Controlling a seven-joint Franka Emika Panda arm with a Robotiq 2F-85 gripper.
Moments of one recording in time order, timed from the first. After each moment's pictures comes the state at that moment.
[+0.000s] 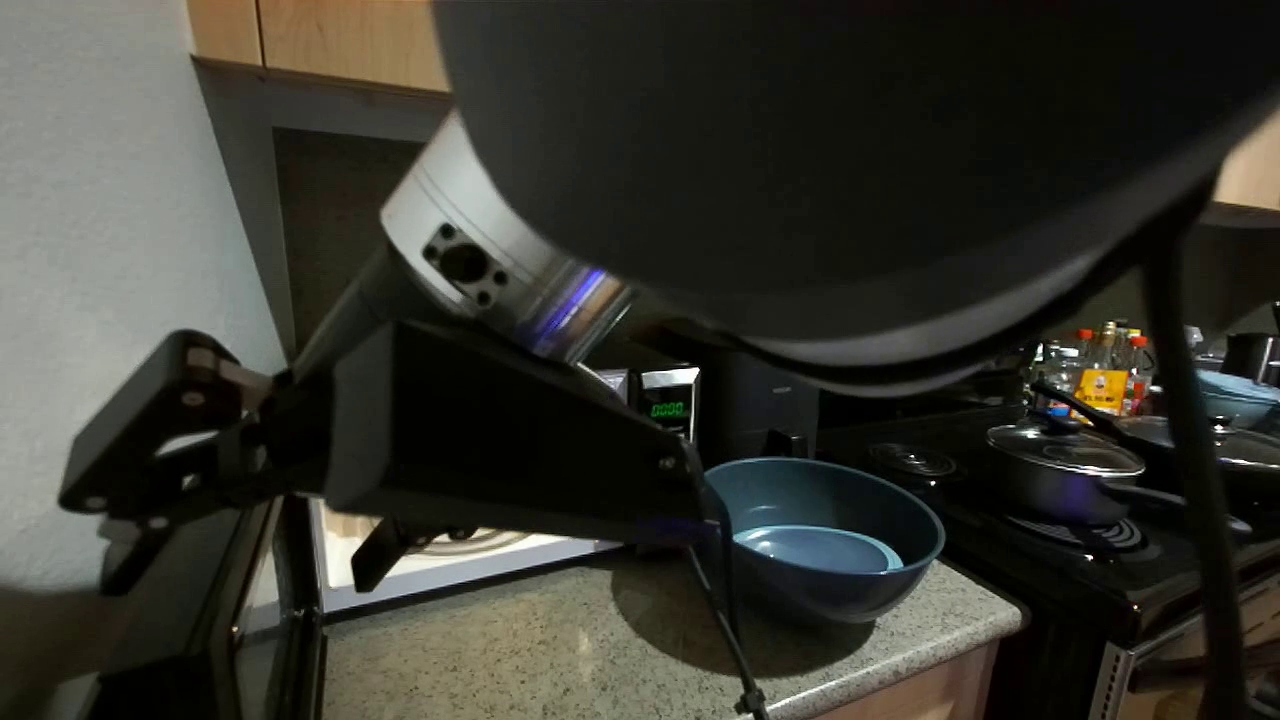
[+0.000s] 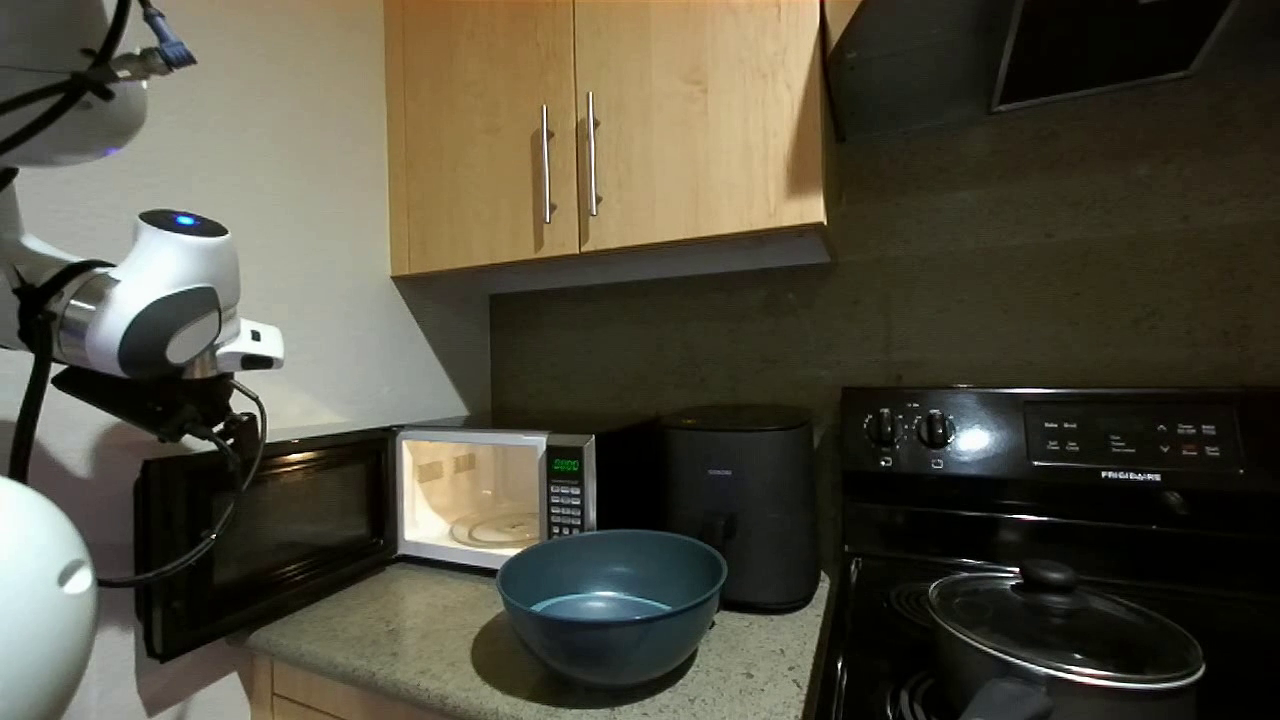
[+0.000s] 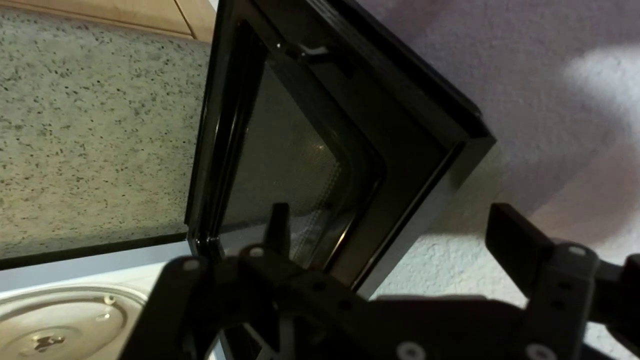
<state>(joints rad) 0.46 0.07 0.46 -2.21 0.40 2.97 0.26</state>
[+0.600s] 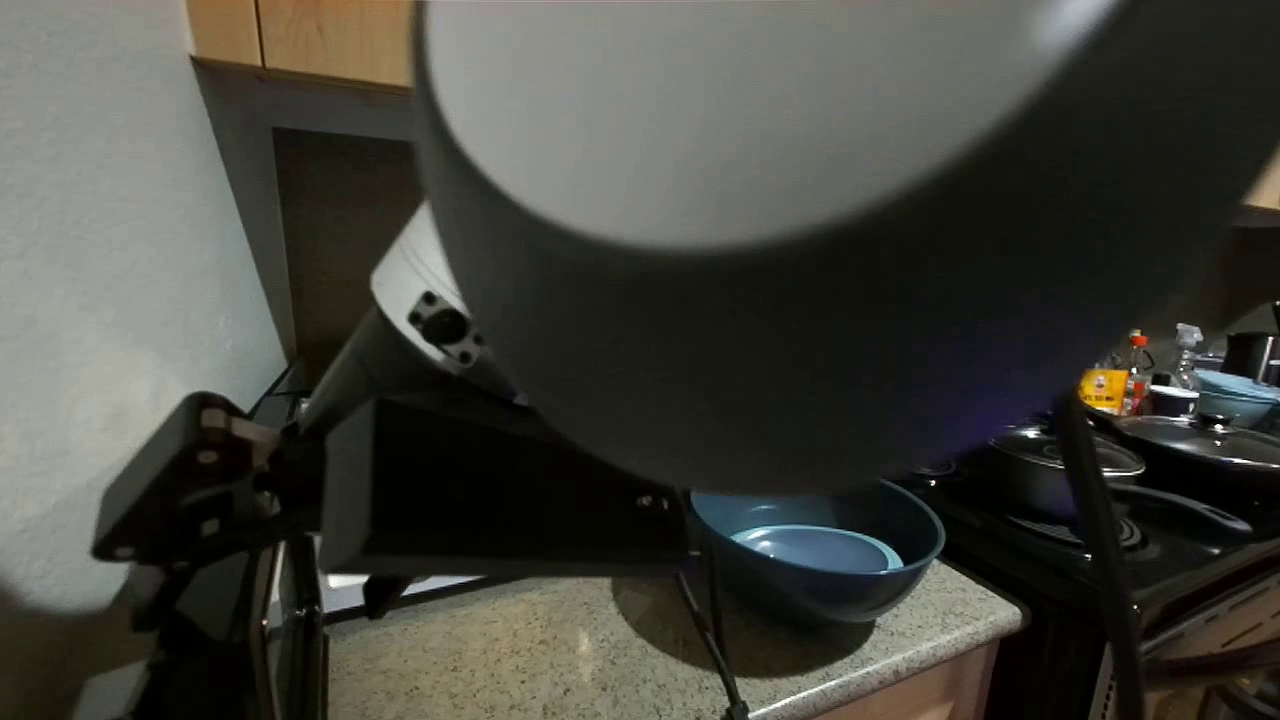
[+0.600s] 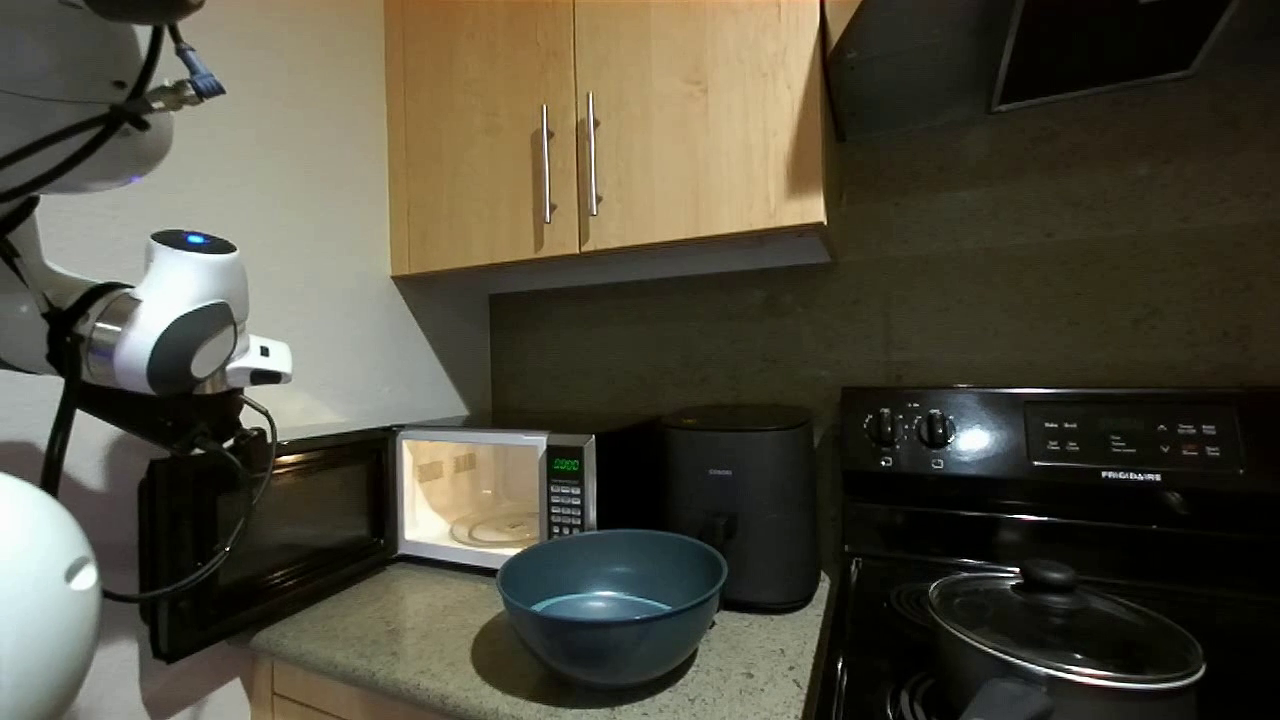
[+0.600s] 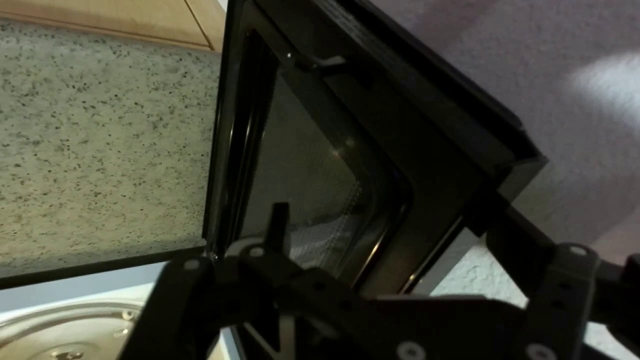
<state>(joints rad) 0.48 0.13 0.42 -2.19 0.28 2.97 0.36</state>
